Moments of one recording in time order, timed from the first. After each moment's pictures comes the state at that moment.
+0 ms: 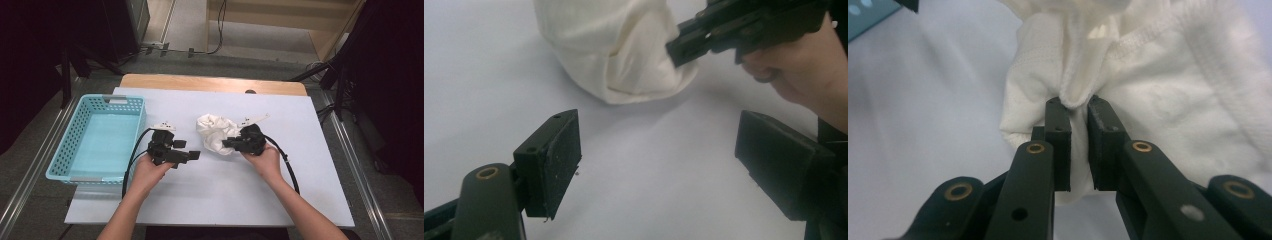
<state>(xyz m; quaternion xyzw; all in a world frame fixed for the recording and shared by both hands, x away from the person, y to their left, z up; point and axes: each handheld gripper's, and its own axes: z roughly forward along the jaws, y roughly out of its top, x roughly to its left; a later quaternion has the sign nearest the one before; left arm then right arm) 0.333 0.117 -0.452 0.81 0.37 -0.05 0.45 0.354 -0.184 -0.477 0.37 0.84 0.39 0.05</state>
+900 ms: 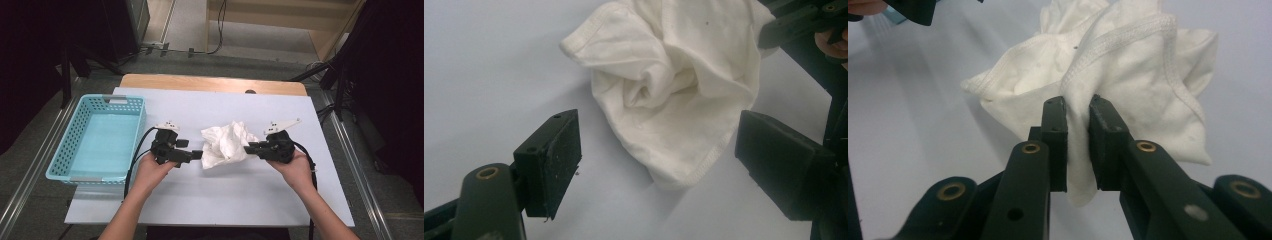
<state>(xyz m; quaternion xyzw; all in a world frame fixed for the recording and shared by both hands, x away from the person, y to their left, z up) 0.335 0.108 -0.452 0.82 0.37 -0.04 0.44 0.306 -0.239 -0.441 0.35 0.85 0.39 0.05</state>
